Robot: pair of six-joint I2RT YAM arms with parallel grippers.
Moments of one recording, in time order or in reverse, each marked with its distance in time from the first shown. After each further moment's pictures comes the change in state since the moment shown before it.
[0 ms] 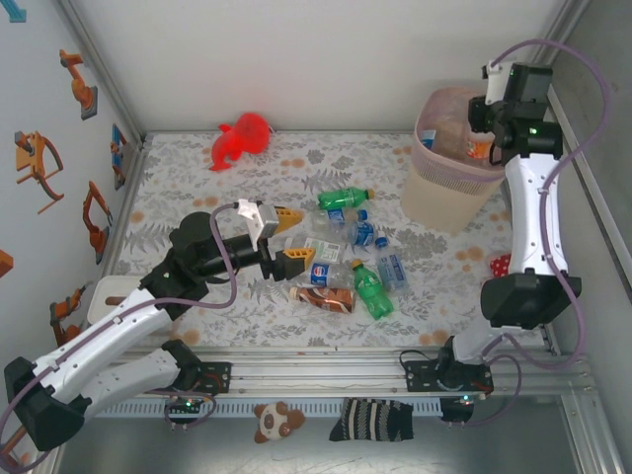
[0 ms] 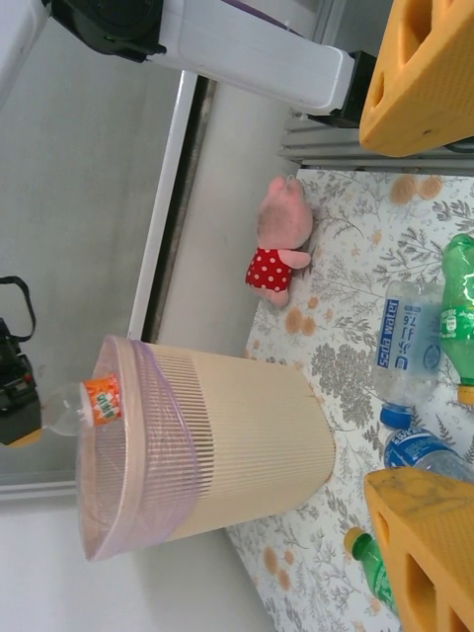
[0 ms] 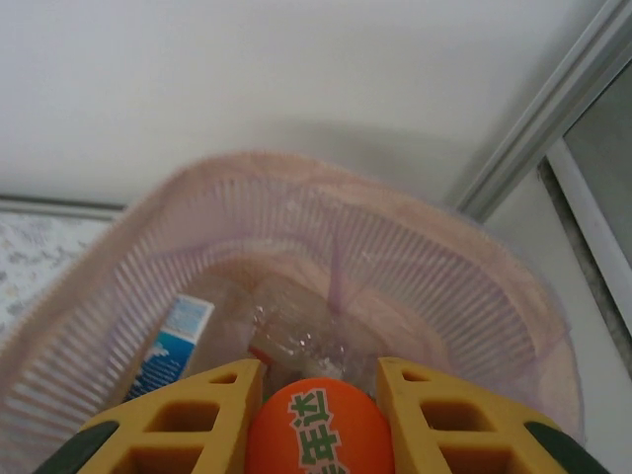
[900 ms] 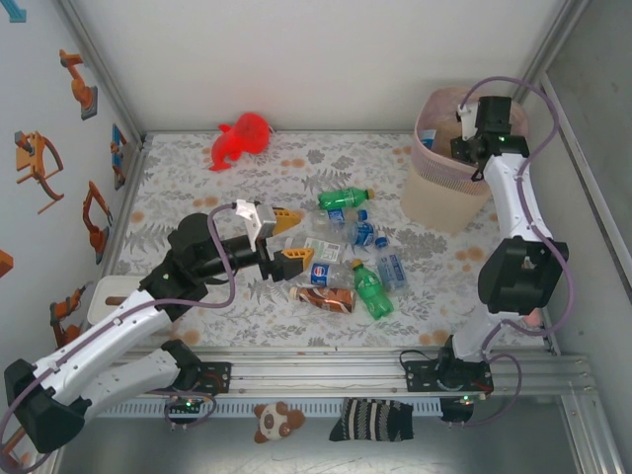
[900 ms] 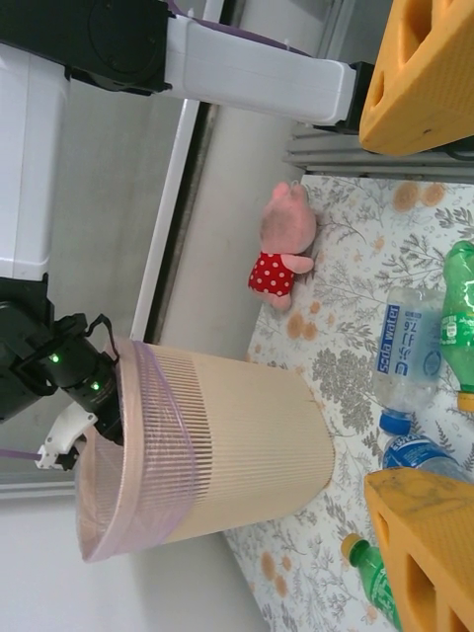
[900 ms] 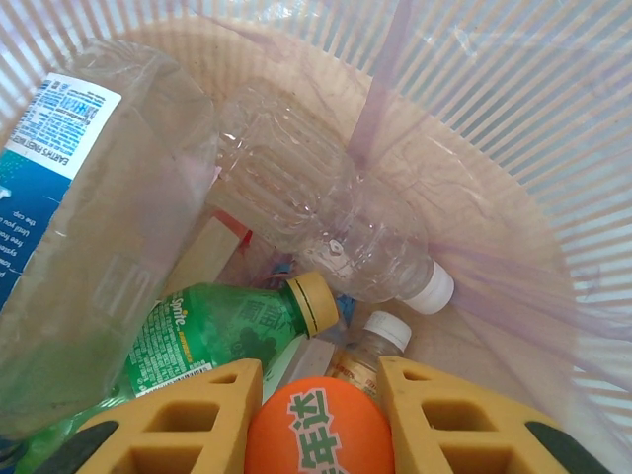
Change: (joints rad) left arm 0.010 -0.012 -0.018 0.021 0.014 -0.030; right arm -0.002 0.102 -0.237 0.068 0.070 -0.079
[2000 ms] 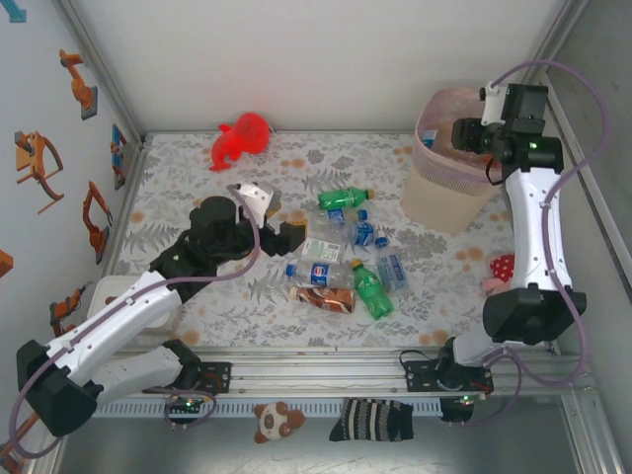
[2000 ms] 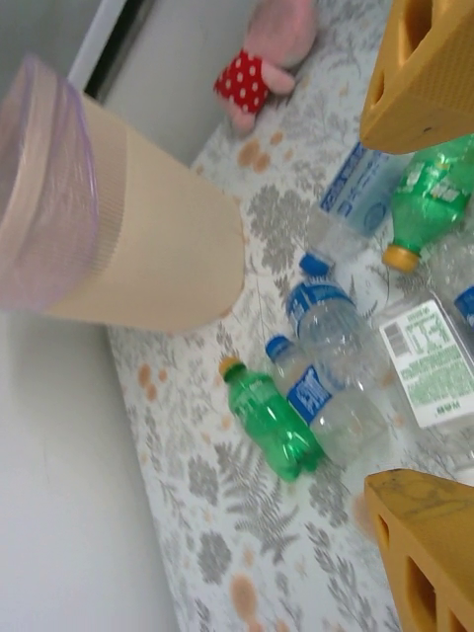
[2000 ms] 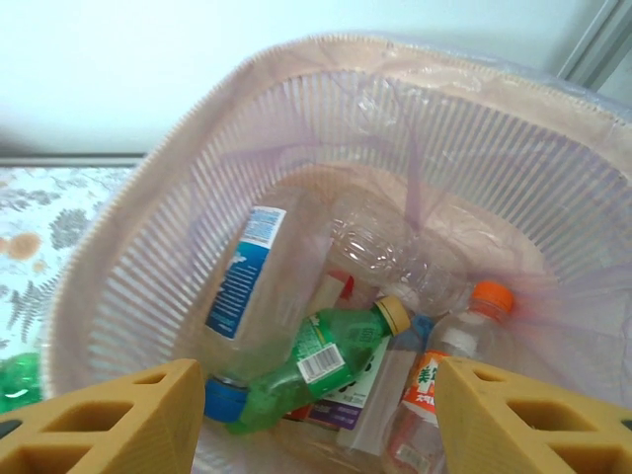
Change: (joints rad) left arm 0.041 0.159 0.135 -0.248 -0.392 -0.074; right arm -0.003 -0.220 0.103 -0.140 -0.183 0.236
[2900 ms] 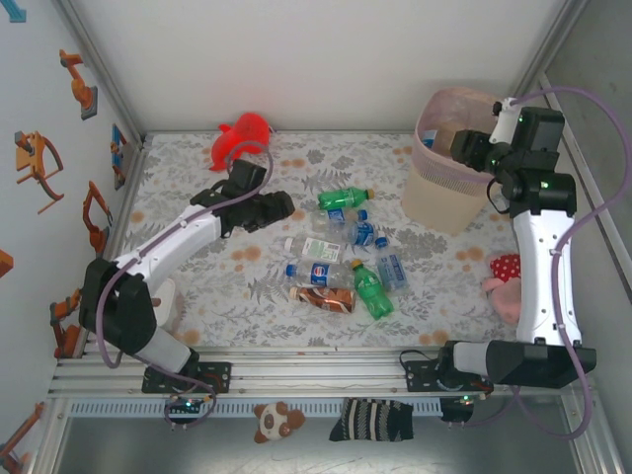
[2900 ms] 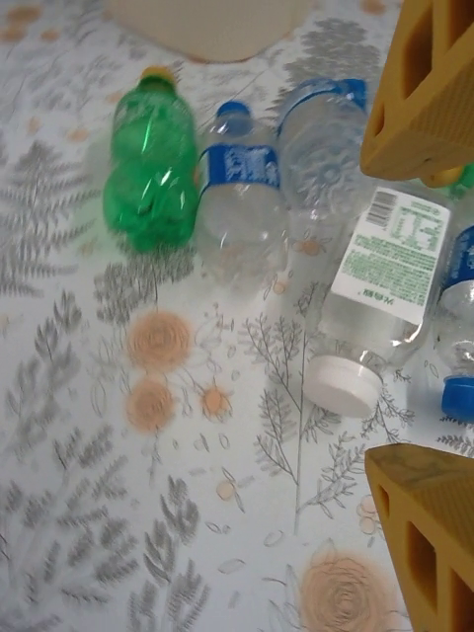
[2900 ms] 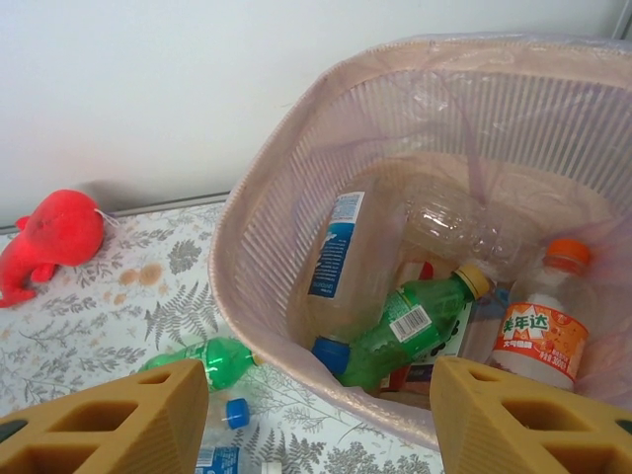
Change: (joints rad) left arm 0.204 0.508 0.306 -0.402 -0.068 -0.686; right arm 0.000 -0.245 -0.198 0.055 -0.111 0.191
